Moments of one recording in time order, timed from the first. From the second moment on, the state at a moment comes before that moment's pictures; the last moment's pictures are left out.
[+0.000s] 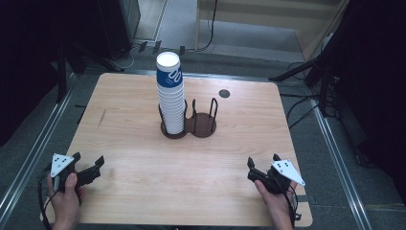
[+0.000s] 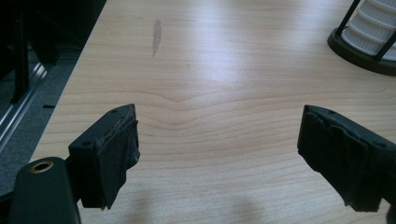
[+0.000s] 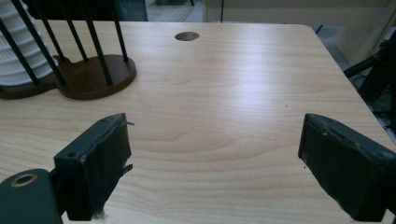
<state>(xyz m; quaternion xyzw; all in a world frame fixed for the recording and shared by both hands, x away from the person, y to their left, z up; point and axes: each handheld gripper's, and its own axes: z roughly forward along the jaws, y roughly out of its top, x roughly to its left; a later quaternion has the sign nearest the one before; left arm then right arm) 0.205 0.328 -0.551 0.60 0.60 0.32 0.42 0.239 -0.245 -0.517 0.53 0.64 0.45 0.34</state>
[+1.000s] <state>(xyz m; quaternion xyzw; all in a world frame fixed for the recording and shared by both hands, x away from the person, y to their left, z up) 0.208 0.322 -0.551 0.63 0.59 0.31 0.40 0.275 -0.169 -0.439 0.44 0.67 0.50 0.32</state>
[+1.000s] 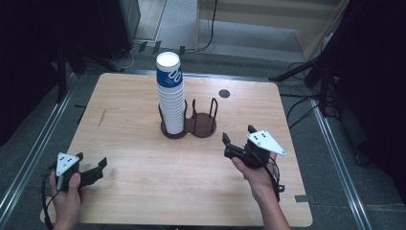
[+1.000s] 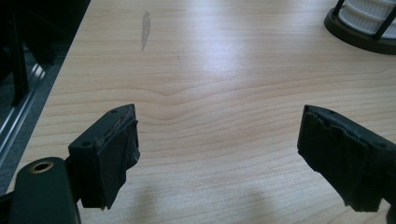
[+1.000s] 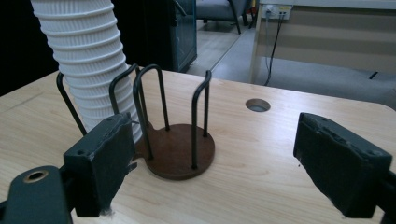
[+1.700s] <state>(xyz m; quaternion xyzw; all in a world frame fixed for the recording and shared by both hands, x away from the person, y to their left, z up) 0.210 0.323 -0.551 0.64 0.59 0.30 0.40 0.300 -0.119 -0.415 0.42 0.68 0.52 0.31</state>
